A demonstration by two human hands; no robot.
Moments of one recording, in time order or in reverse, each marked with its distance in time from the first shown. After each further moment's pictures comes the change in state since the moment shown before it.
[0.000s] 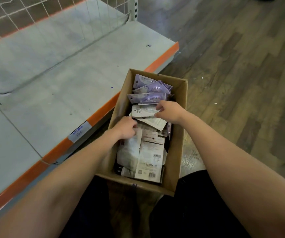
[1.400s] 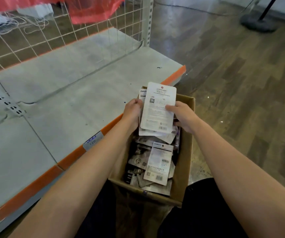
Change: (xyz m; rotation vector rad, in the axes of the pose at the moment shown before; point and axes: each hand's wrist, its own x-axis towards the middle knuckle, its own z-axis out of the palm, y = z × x) left_hand -0.022 0.032 -0.080 -1.438 0.515 -0.270; right_hand -0.021 -0.030 -0.022 0.958 0.116 0.083
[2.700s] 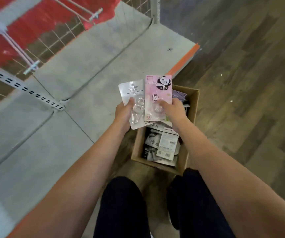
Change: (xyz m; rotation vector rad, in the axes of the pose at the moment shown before) left_hand -0.088 0.116 -0.042 -0.004 0.204 -0.250; right_hand -0.073 -0.107 0.029 0.108 0.125 0.168
